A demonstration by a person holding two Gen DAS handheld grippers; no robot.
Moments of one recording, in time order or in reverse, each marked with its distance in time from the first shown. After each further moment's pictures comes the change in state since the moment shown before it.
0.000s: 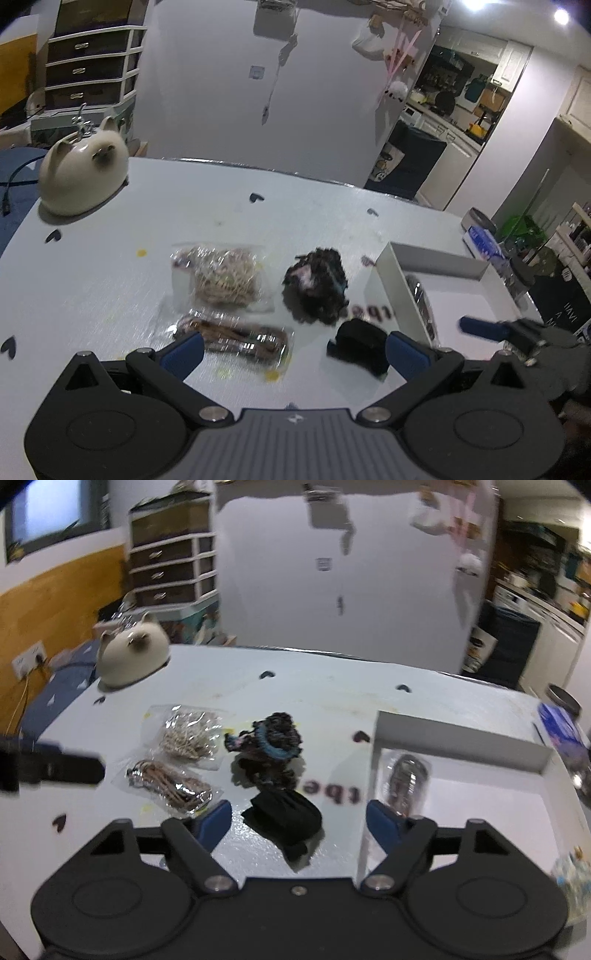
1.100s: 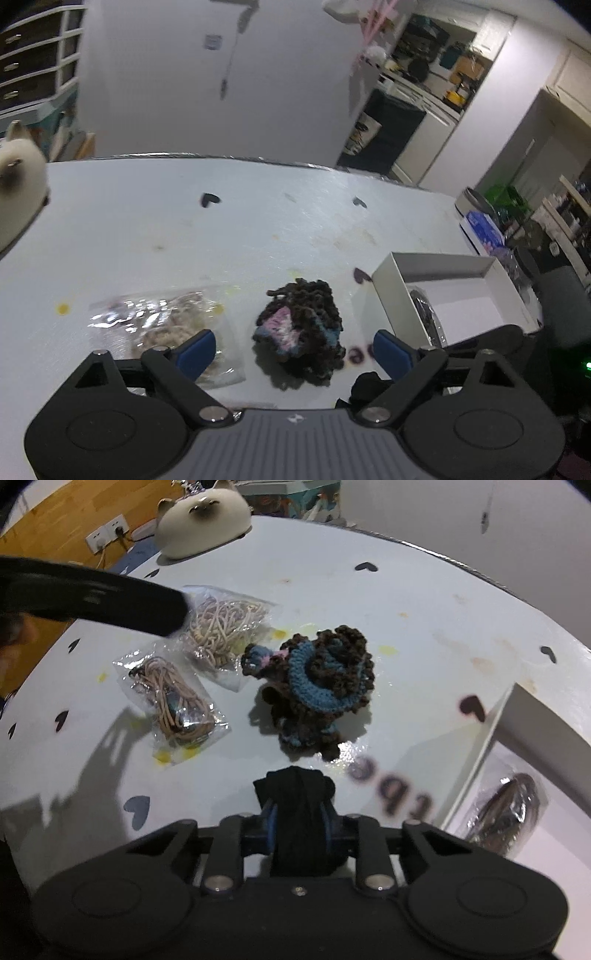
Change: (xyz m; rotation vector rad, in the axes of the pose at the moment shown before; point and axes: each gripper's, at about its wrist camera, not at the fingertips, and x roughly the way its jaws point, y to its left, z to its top) left arm 0.121 -0.006 0.062 0.079 0.115 -0.096; right arm 0.141 -0.025 0.025 -0.259 0.379 0.342
